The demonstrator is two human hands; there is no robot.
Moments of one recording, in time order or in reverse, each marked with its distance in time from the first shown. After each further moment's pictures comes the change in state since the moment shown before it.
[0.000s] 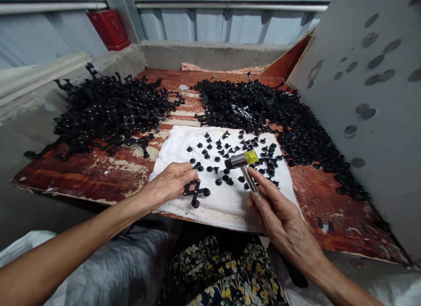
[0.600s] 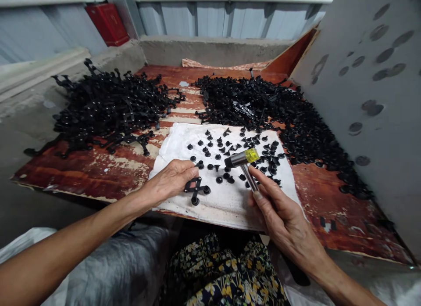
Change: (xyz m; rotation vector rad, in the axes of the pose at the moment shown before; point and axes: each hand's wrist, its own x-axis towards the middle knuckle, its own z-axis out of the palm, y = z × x) left_hand 0.005 0.001 -0.002 0.182 -0.002 0.060; right_hand 0.000 0.000 -0.003 -0.052 -0.012 0.012
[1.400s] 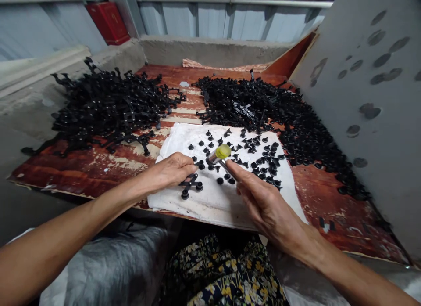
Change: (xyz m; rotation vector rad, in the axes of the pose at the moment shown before) left_hand 0.015 0.001 -0.018 0.168 -0.016 0.012; right_hand 0.028 -0.007 0.008 -0.186 -0.183 -0.318
